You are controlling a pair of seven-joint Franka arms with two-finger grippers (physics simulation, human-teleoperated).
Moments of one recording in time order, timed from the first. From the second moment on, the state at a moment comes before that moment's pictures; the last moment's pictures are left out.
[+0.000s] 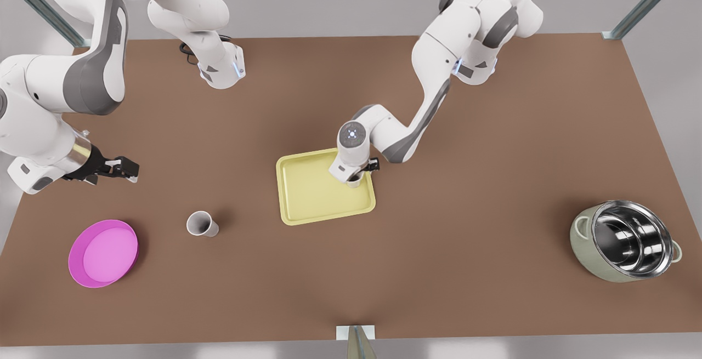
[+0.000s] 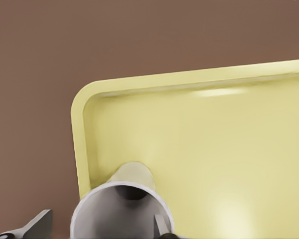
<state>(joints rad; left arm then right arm) -0.71 0.73 -0.10 -1.46 0.08 2.10 -0.91 0.00 0.26 -0.01 -1.27 -0.04 1.52 -0.07</state>
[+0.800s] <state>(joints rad) -0.61 0.69 -0.10 -1.35 0.08 2.04 -1.00 -0.01 0.27 -0.01 -1.27 -0.04 1.52 -0.06</state>
